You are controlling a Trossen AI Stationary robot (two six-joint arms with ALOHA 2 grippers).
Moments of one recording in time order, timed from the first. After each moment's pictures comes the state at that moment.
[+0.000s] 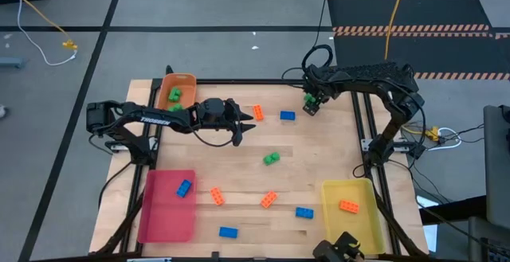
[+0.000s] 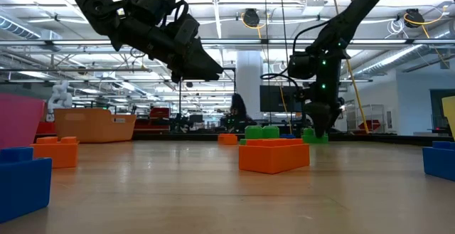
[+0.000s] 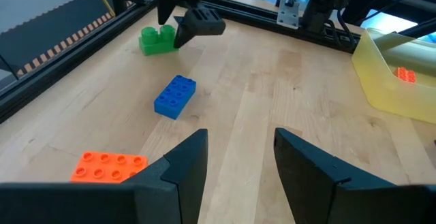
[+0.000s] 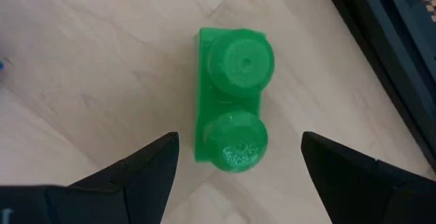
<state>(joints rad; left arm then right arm) 0.27 1.52 0.72 0.42 0.11 -0.13 -0.80 1.70 0.98 -0.60 0.18 -0.13</state>
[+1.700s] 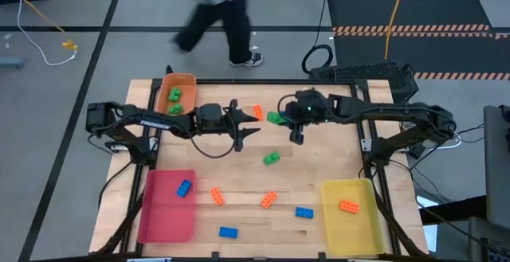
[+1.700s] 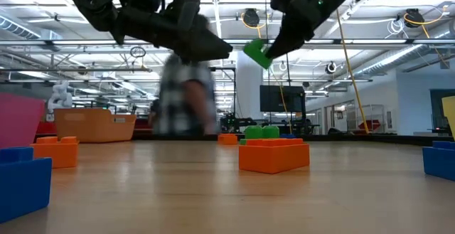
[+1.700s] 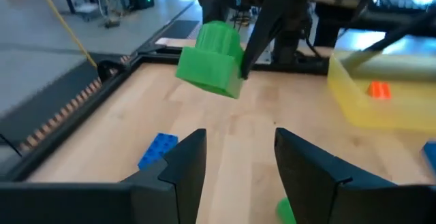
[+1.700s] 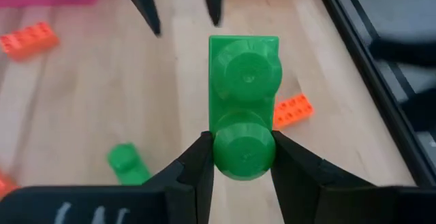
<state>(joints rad) 0.18 1.52 0.72 0.58 0.06 0.04 -0.23 1.32 0.98 -0.36 -0.01 -0.11</state>
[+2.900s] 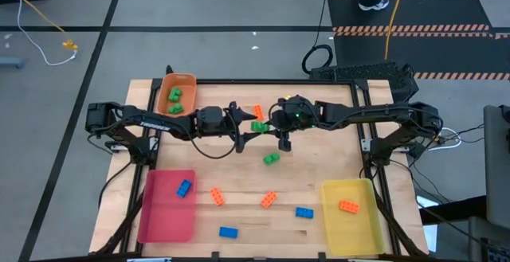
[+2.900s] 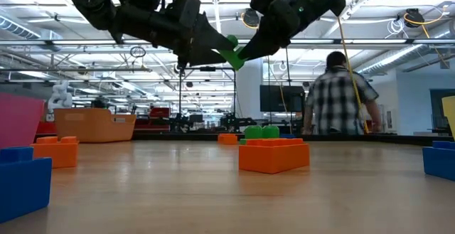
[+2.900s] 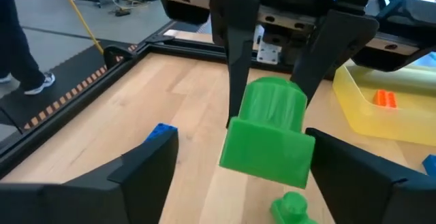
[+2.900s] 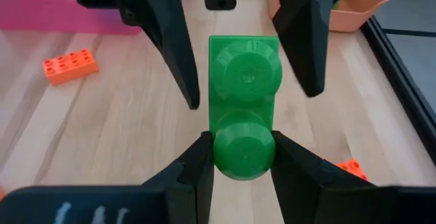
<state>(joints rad) 0.16 1.52 0.72 0.57 0.00 -0.06 -0.18 1.48 0.98 -0.10 -0.11 -0.16</state>
